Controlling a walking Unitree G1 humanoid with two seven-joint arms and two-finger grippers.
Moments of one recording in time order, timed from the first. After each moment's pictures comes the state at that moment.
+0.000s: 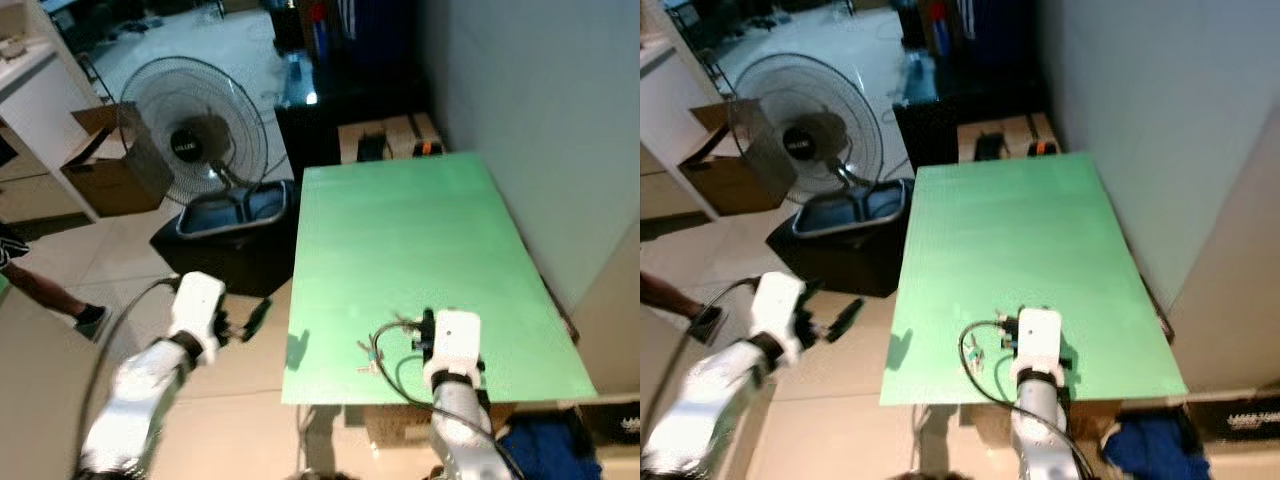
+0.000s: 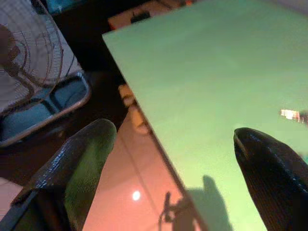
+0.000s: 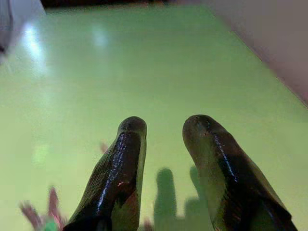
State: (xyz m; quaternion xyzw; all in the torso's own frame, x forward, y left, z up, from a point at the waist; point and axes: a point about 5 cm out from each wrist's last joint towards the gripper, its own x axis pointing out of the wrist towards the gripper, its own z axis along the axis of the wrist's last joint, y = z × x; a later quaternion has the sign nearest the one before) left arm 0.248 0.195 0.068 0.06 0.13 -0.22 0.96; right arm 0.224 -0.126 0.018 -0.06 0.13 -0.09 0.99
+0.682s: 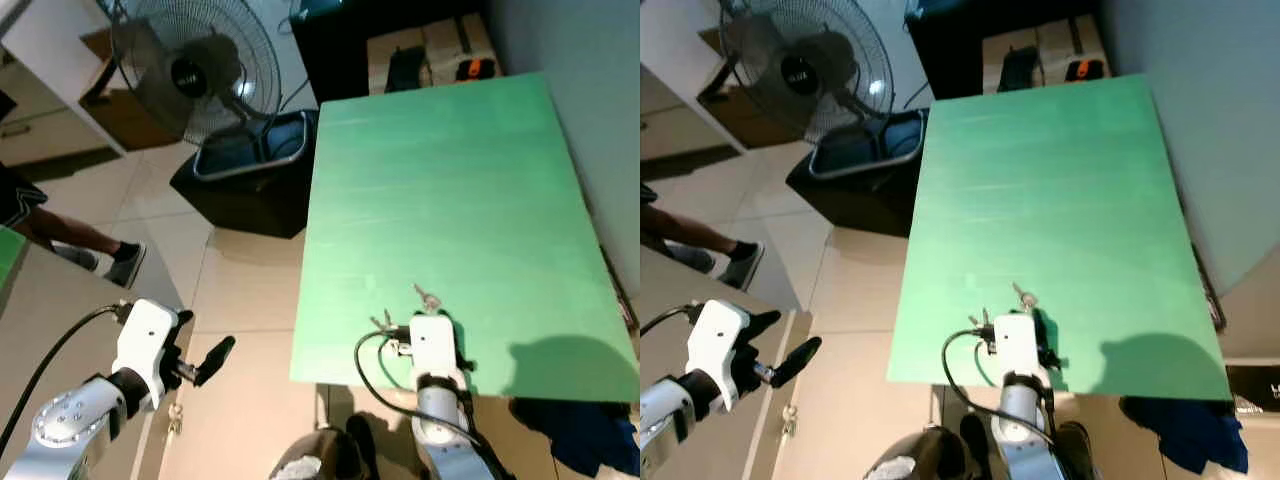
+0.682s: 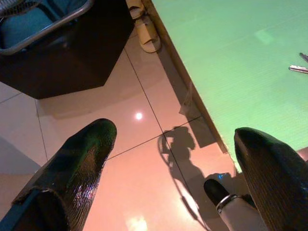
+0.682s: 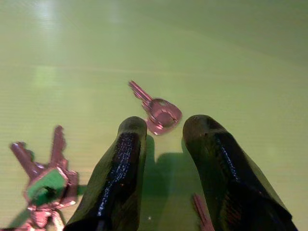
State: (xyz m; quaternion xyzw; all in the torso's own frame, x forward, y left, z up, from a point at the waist) left arm 0.198 0.223 0.090 0.07 0.20 -0.23 0.95; right arm 0.222 -0.113 0.018 -0.13 0.11 -0.10 0.98
